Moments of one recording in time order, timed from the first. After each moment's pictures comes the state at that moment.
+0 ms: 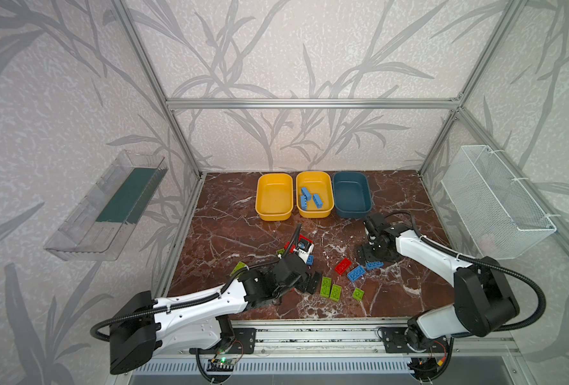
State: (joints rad) left arm -1.08 1.11 0.63 -0.20 -0.27 -0.45; right arm 0.38 1.48 0.89 -0.77 0.10 0.31
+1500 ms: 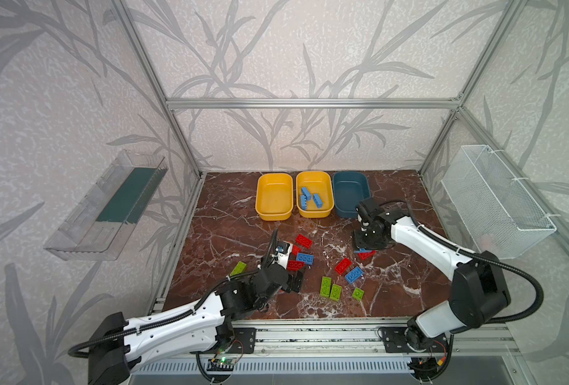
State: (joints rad) left arm -1.06 0.86 0.49 -0.24 -0.46 -0.47; right arm 0.45 1.53 1.19 -0.91 0.01 0.42
